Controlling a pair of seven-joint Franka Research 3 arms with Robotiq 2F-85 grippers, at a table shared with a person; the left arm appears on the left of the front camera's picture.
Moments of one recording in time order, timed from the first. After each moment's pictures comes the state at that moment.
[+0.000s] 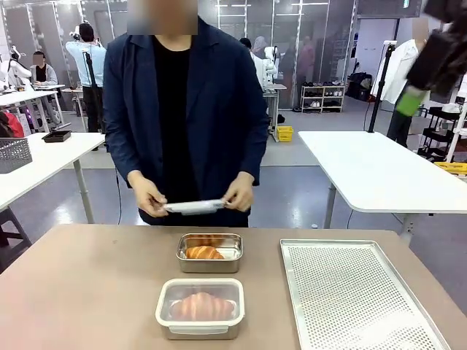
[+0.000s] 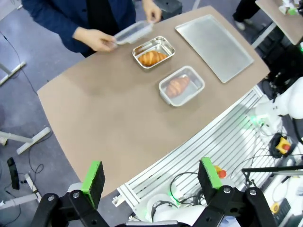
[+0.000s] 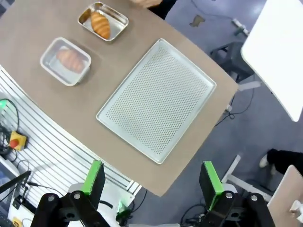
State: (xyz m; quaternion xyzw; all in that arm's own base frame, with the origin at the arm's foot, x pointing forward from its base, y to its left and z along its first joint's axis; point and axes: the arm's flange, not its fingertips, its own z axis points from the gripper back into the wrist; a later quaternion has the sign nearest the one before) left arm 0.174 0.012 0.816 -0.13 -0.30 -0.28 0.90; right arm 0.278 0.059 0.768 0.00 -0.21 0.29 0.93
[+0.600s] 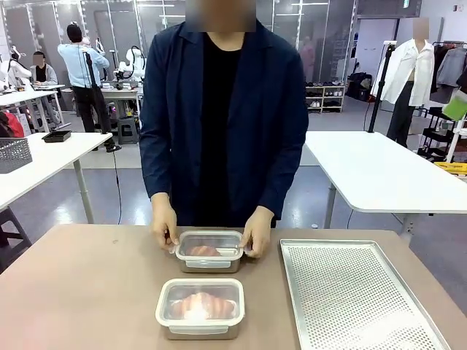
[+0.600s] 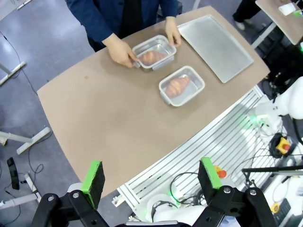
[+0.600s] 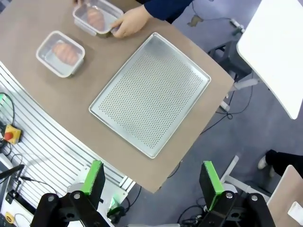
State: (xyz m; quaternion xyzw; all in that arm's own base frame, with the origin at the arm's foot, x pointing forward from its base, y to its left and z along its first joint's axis) left arm 0.174 0.012 0.816 -0.13 -0.30 -0.28 0.90; right arm 0.268 0.024 0.761 0.00 -0.22 0.30 0.93
